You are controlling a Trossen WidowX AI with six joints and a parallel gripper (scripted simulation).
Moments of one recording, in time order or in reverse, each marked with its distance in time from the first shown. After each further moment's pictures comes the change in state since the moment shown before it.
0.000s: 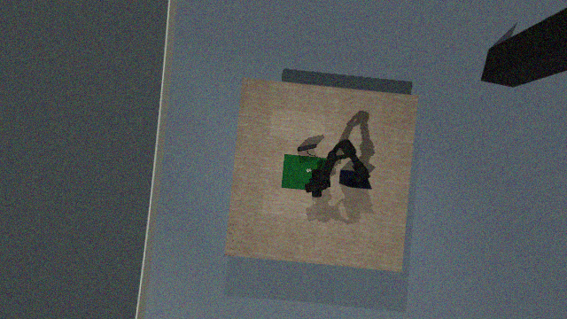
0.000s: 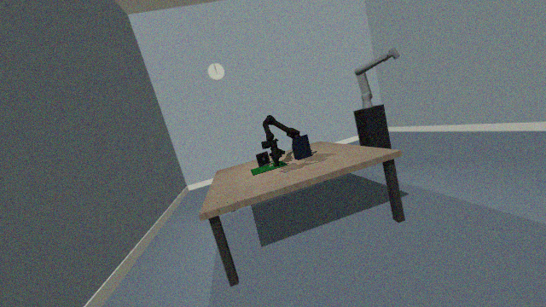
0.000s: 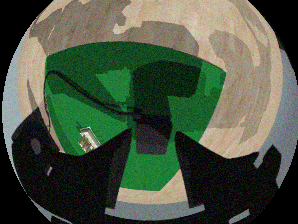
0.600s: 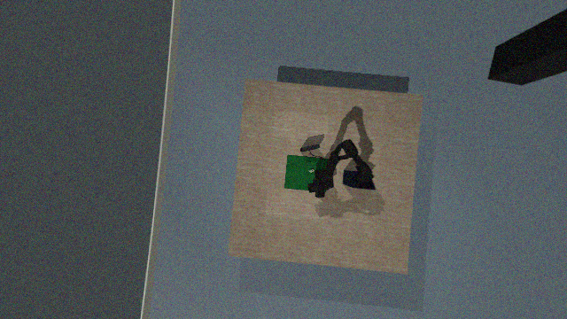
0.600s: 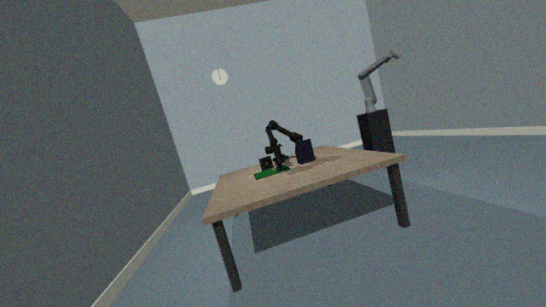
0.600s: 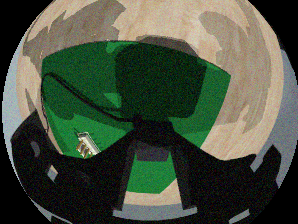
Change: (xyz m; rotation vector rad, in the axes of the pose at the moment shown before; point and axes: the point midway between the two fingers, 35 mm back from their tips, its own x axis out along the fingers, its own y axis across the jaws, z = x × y) arm 0.008 0.000 0.002 -0.001 -0.003 0.001
